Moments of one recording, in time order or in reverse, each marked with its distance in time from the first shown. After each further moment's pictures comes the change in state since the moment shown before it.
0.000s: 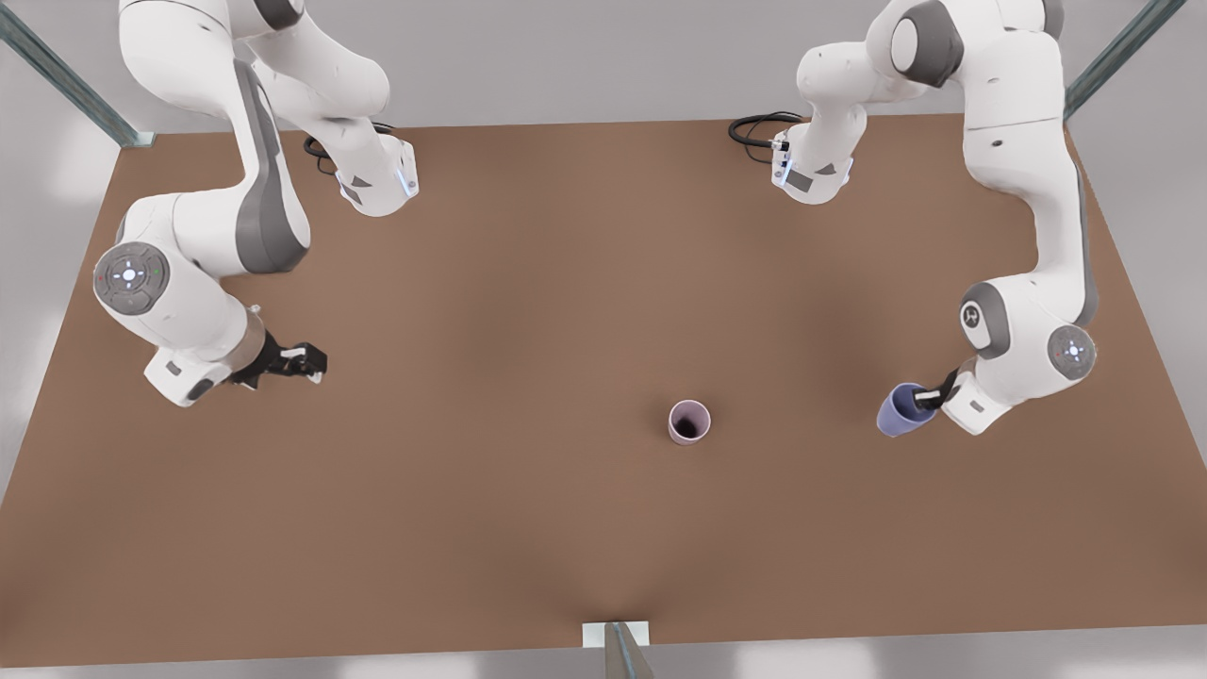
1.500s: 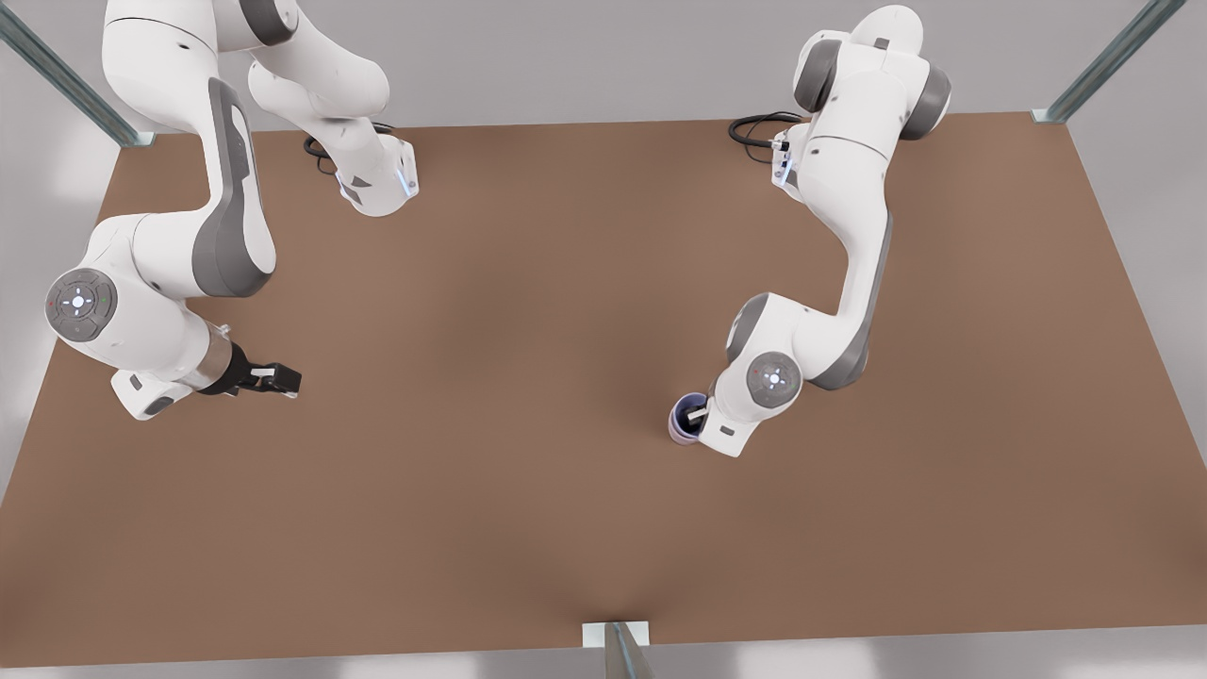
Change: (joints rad) left arm -0.427 0.277 -0.075 0.415 -0.017 -0.221 -0.905; right arm -0.024 0.043 -0.057 0.022 0.059 -0.008 0.081
